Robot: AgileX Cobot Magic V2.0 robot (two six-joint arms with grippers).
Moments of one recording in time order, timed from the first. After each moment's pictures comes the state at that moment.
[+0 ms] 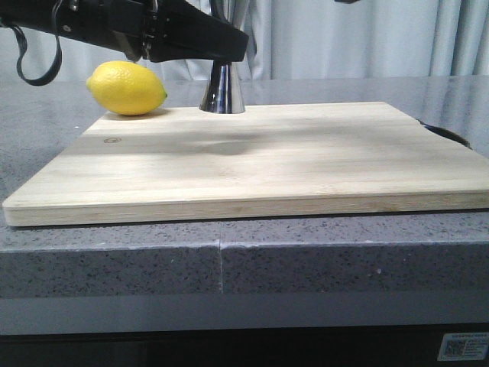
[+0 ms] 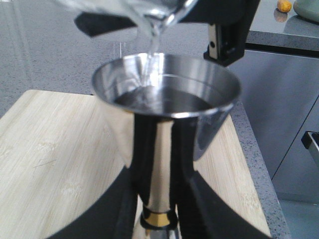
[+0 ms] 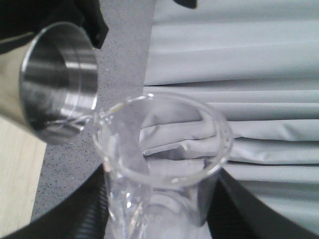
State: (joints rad) left arm -0.30 1.85 -1.26 1.64 -1.18 -1.16; right arm 0.44 1.43 -1.15 -1.71 -0.22 0.15
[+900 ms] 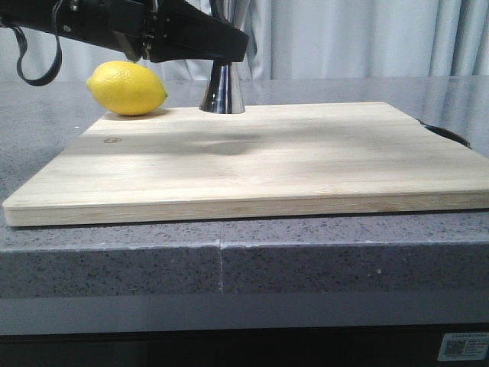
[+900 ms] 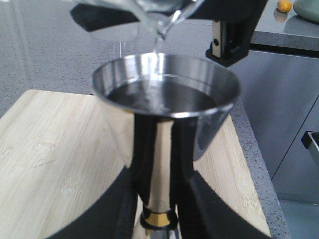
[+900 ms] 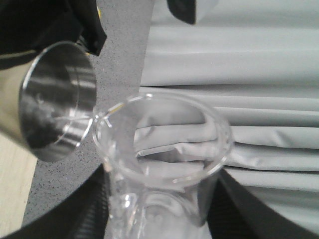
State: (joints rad) left arm -0.30 1.85 -1.26 1.64 -1.18 -1.16; right arm 0.48 1.43 -1.15 -1.75 -0.17 0.15
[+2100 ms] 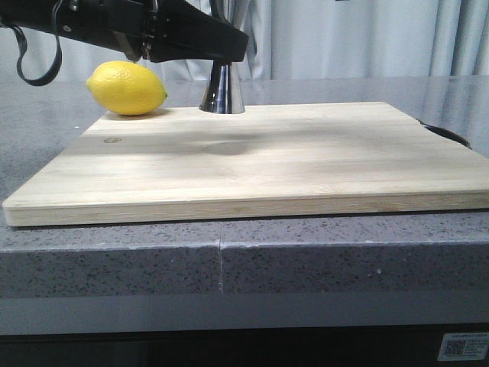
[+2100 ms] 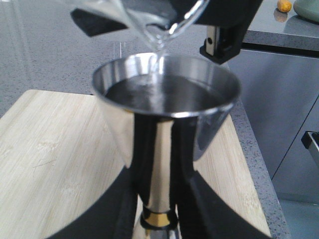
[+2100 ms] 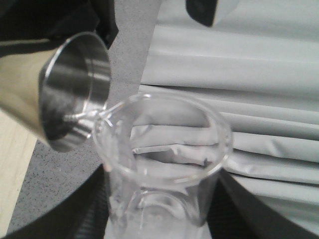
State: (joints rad) left arm -0.30 1.85 -1.26 1.64 -1.18 -1.16; right arm 0.48 1.43 -1.15 -1.83 -0.17 0.15
